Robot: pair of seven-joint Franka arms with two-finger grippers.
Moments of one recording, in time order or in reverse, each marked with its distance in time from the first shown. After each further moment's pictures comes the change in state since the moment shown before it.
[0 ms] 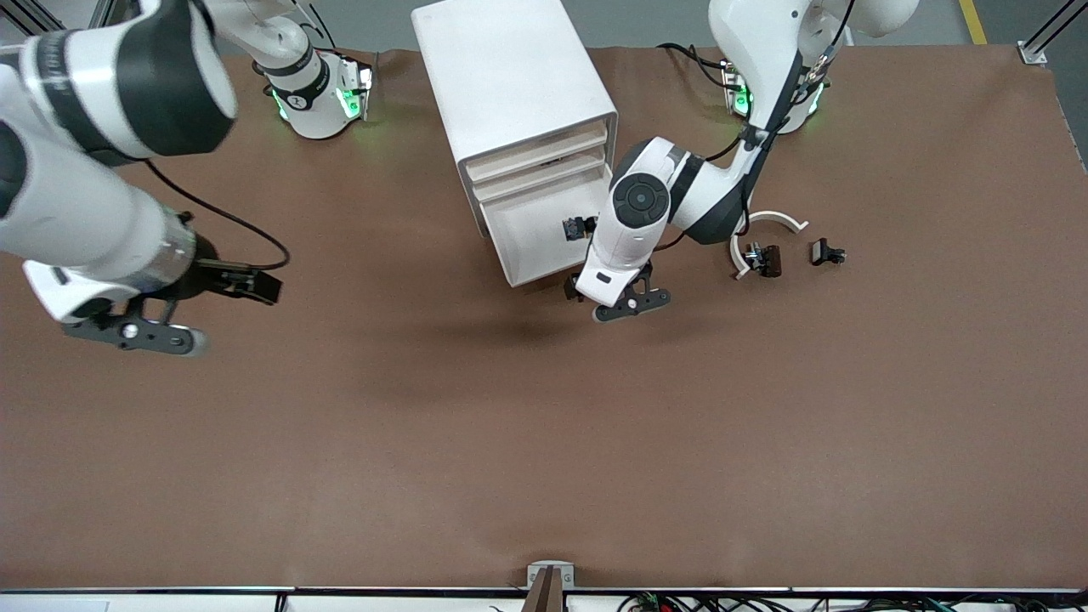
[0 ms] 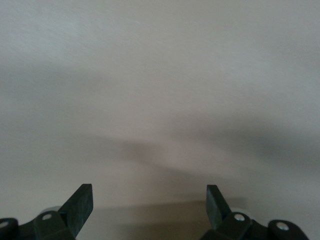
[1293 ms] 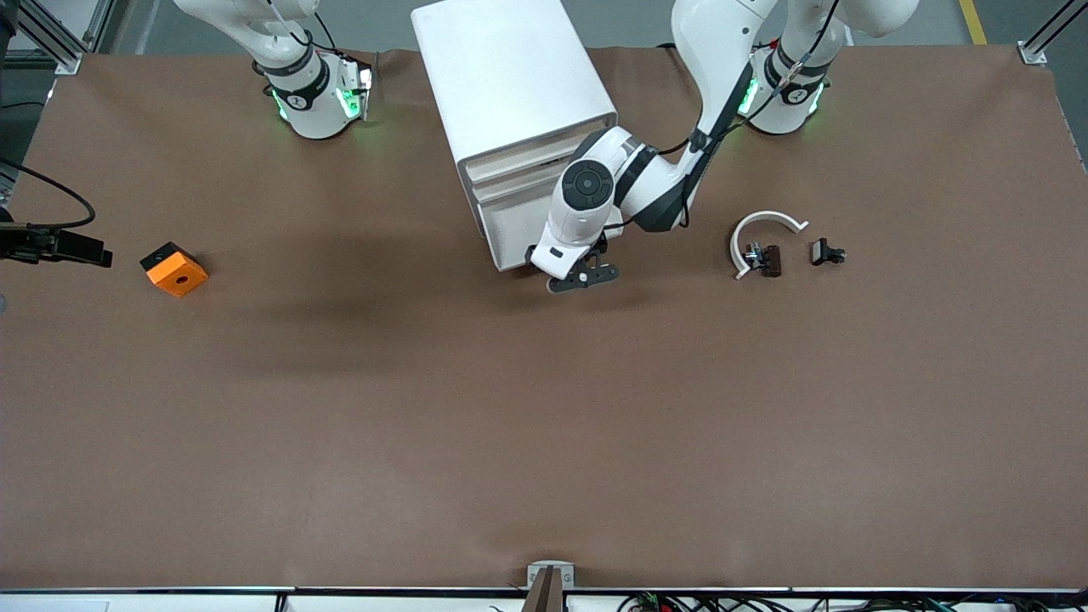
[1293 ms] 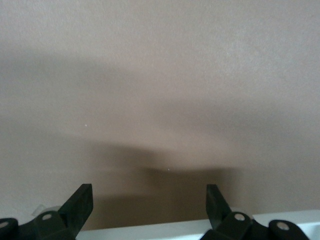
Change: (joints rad) left arm -0.001 0.069 -0.156 0.002 -0.005 0.036 -0.099; right arm -0.320 -0.181 0.002 -0.281 -0.020 0.049 -0.417
